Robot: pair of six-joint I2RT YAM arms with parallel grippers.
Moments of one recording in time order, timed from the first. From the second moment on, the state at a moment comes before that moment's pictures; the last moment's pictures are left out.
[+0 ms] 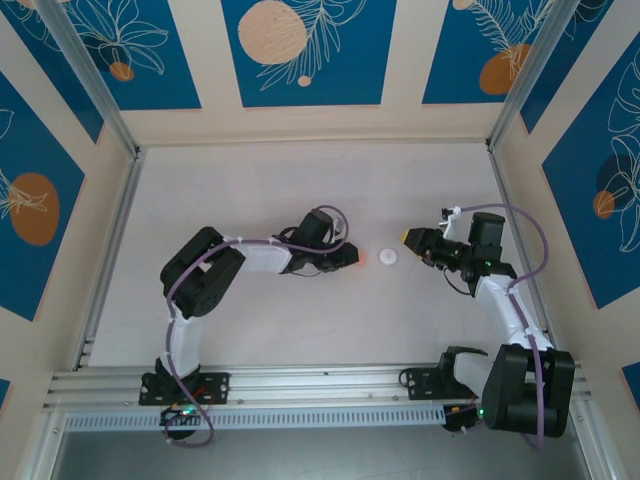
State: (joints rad) left arm -0.78 2.02 1.16 0.13 0.40 -0.94; right arm -0.15 1.07 0.59 -0.21 -0.94 0.58
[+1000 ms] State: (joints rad) left arm -0.77 1.66 1.15 -0.37 0.03 -0.55; right arm -0.15 0.91 0.59 -0.34 -0.86 0.52
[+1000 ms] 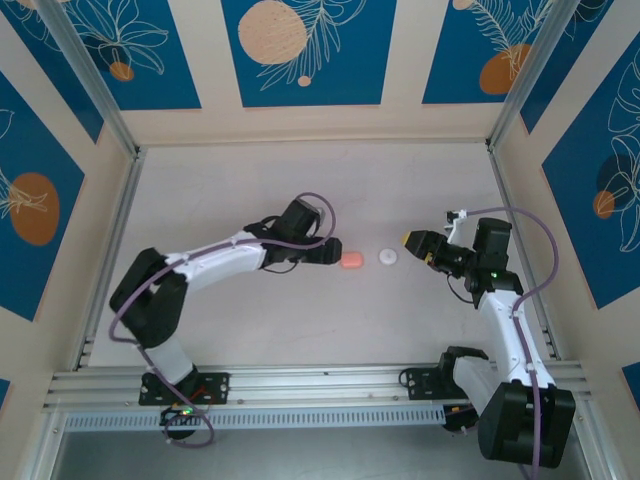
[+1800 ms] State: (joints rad) left arm -0.35 0.90 0.24 0.24 -0.55 -0.06; right arm -0.21 1.07 0.46 0.09 -0.47 0.20
